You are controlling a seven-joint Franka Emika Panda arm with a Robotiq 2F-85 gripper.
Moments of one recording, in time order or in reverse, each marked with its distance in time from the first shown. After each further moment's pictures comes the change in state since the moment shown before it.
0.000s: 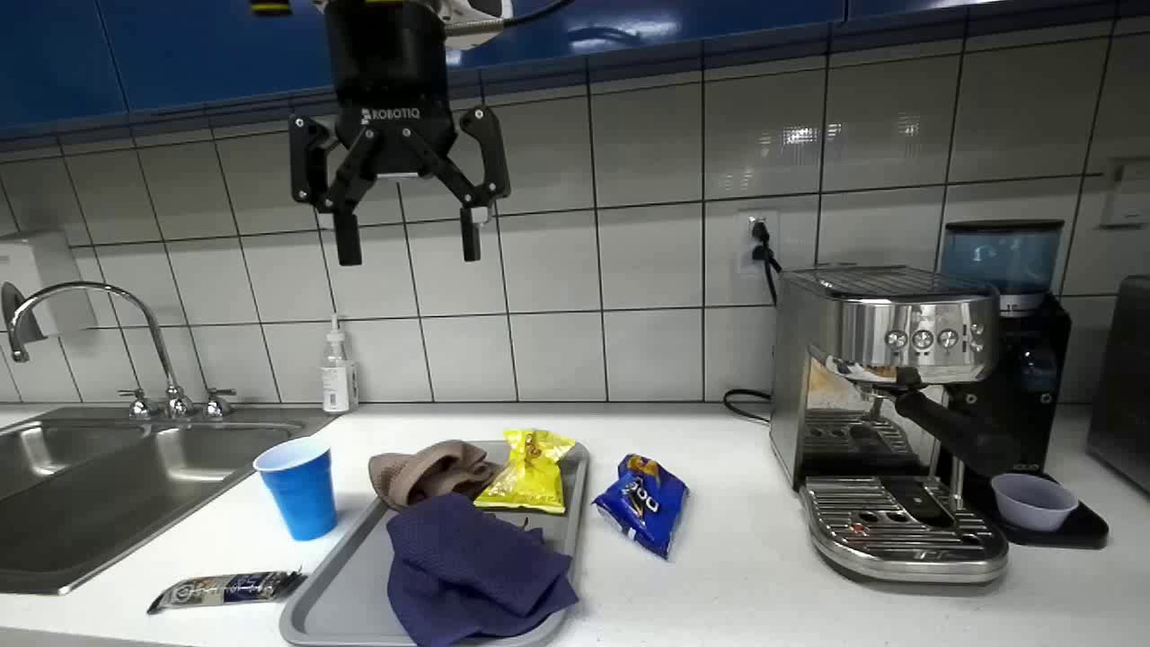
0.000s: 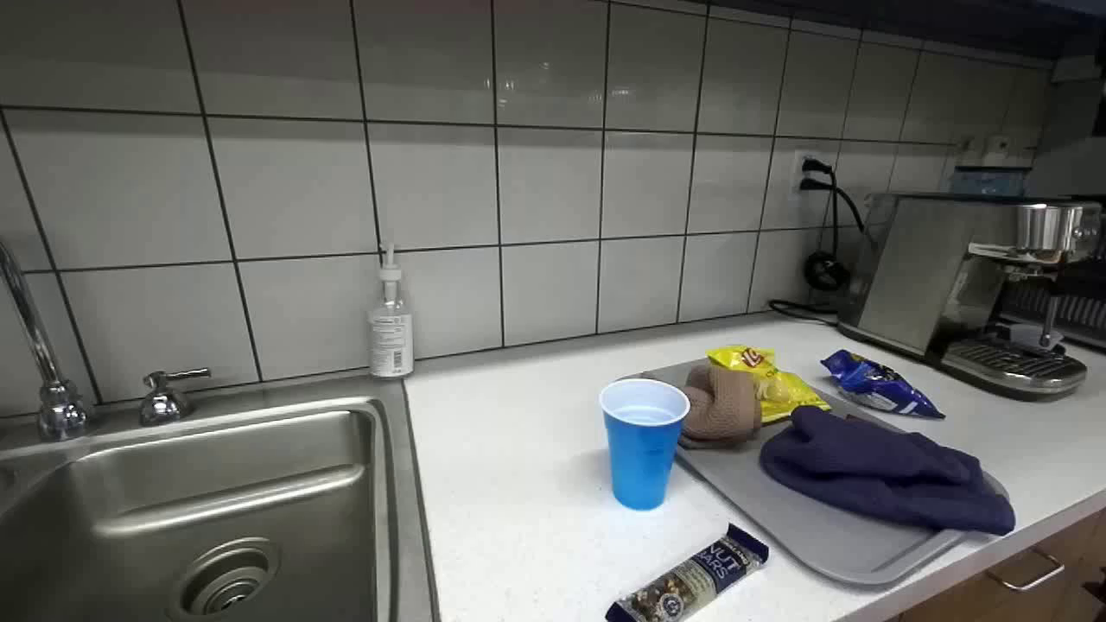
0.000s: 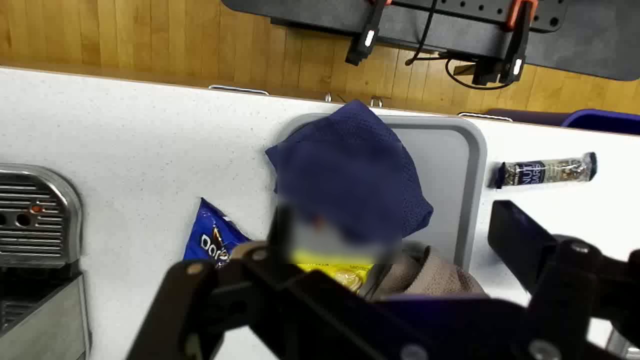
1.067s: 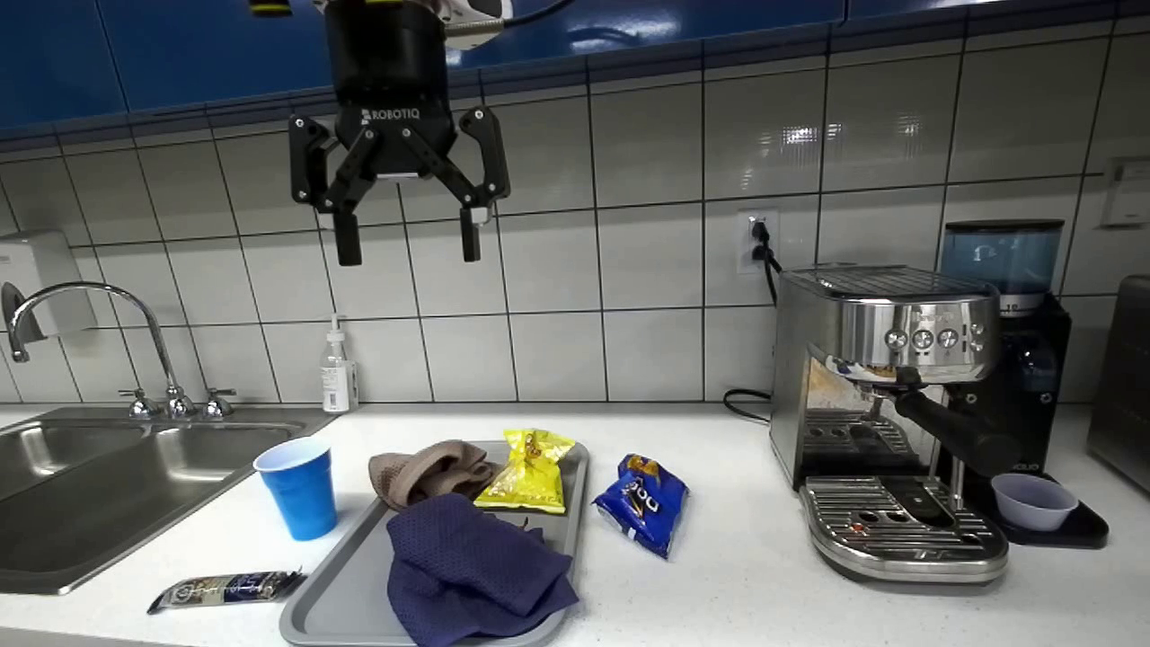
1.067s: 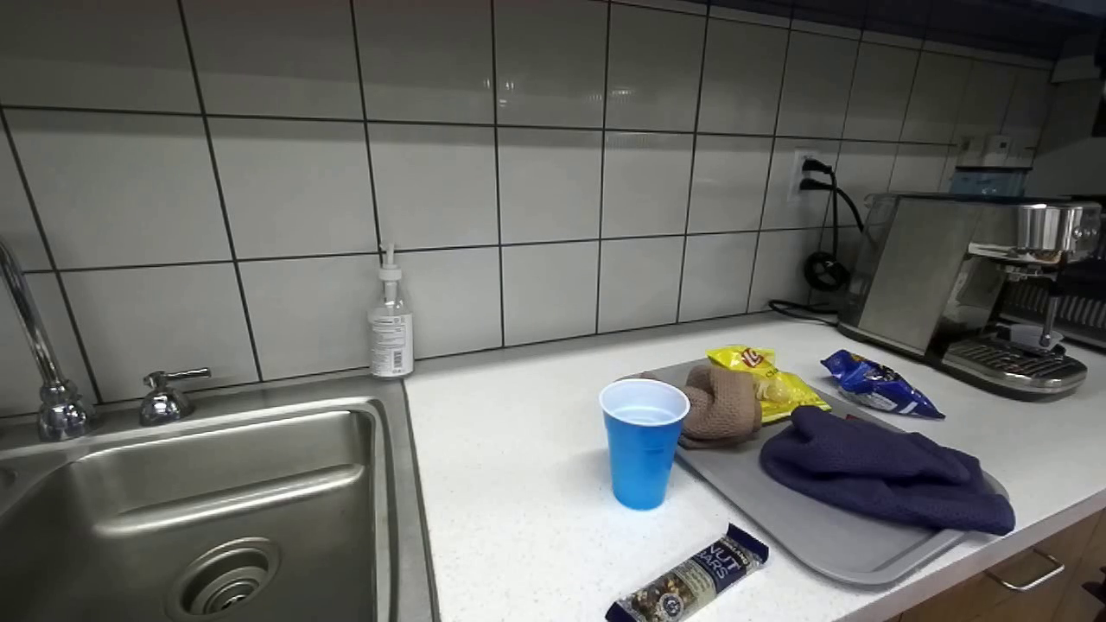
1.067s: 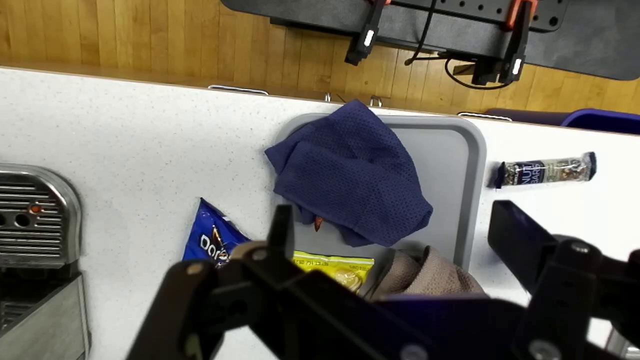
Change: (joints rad) arm 0.000 0.000 0.000 0.000 0.002 0.001 0.001
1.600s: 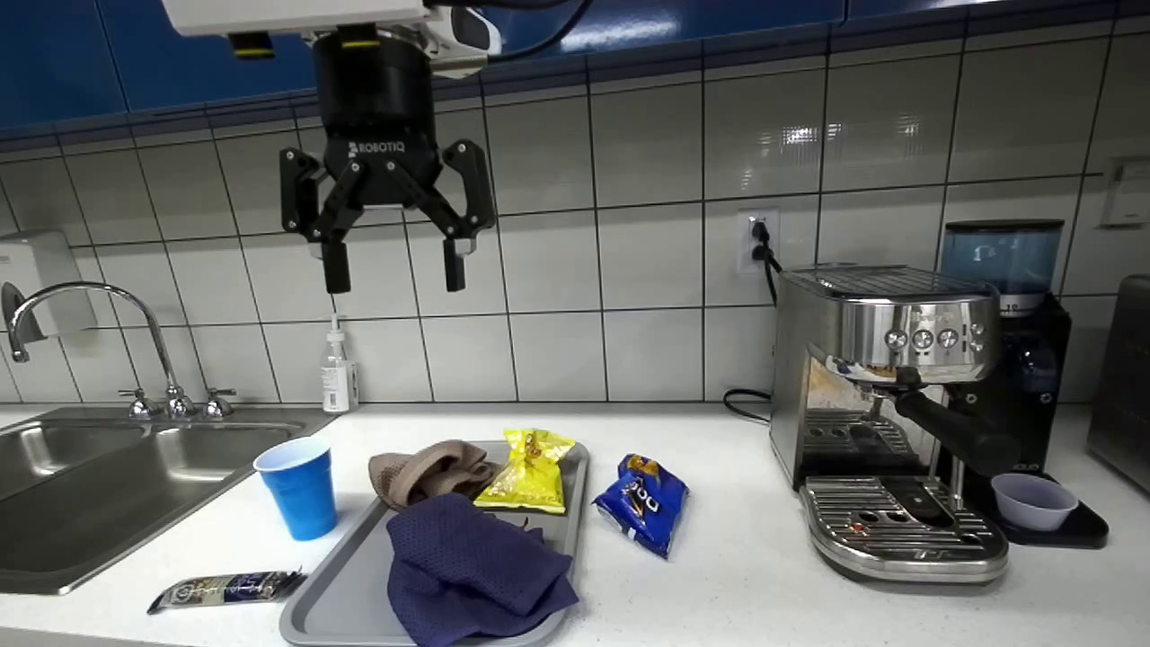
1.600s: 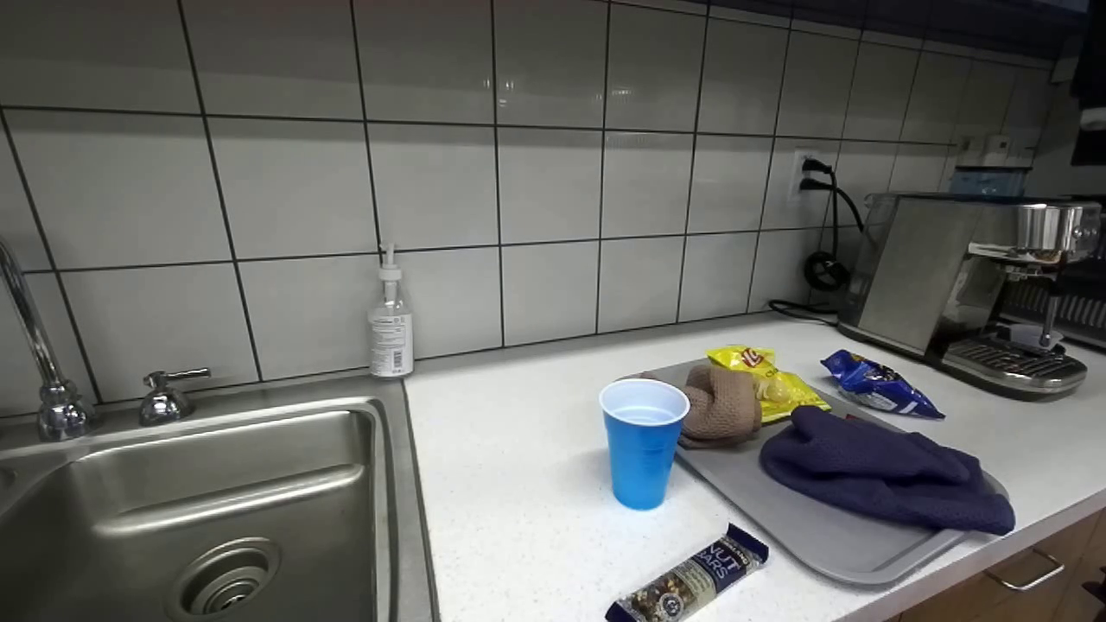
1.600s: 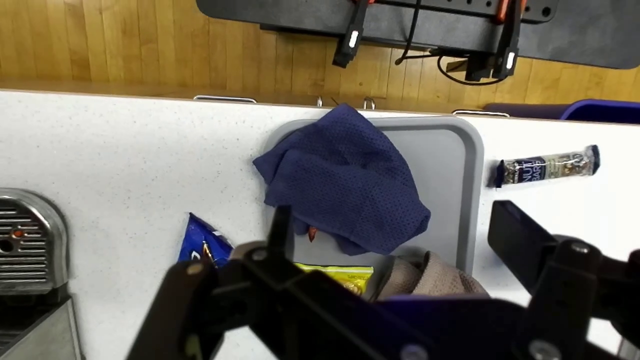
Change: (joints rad) arm 0.000 -0.009 0.017 -0.063 0.013 0.043 0.071
